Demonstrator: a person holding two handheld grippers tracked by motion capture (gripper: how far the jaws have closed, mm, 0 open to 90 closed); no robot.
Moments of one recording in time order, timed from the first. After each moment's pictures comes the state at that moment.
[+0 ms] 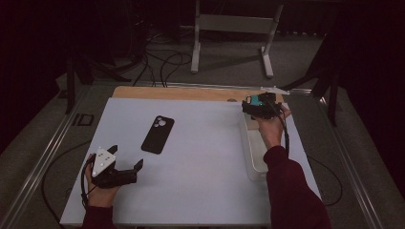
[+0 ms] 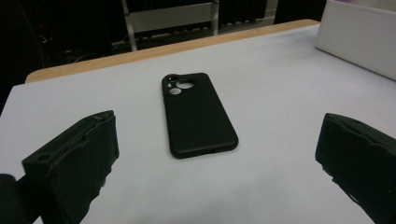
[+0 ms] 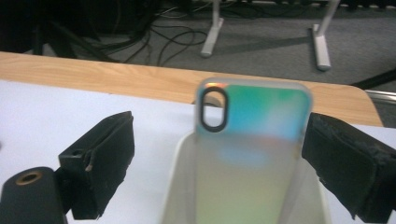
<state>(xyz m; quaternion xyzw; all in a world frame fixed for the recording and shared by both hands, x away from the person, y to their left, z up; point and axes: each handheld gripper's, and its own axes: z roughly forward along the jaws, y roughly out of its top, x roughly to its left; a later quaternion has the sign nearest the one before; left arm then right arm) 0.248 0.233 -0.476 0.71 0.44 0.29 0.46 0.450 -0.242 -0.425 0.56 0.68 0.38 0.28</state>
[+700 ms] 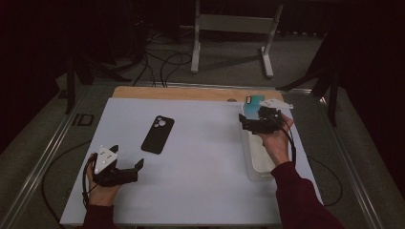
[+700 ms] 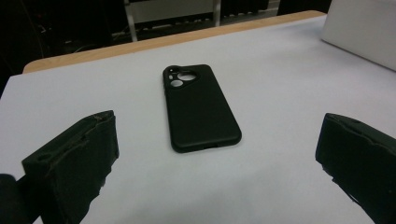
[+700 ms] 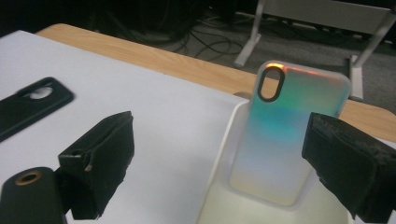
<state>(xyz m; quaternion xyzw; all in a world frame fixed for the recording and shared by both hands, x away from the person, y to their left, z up) 0.253 0.232 -0.479 0.72 0.45 0.28 0.45 0.387 -0.237 -0.415 0.47 0.73 0.41 0.28</state>
